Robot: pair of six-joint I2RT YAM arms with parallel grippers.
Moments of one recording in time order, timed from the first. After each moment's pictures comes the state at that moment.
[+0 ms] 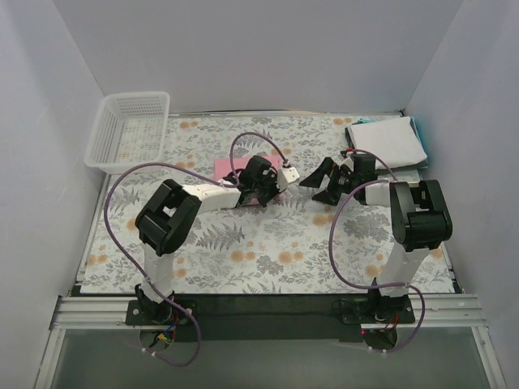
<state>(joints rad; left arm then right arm) -0.72 1.99 1.21 0.04 0.20 0.45 0.11 1.80 0.84 0.22 -0.77 0.71</state>
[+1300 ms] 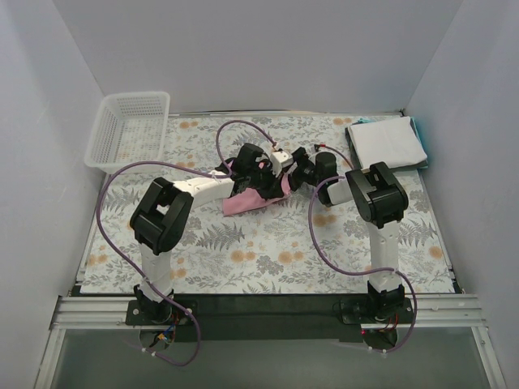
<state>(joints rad) -0.63 1.96 1.29 -0.03 0.54 0.13 0.36 2.18 1.03 0.86 -0.51 1.28</state>
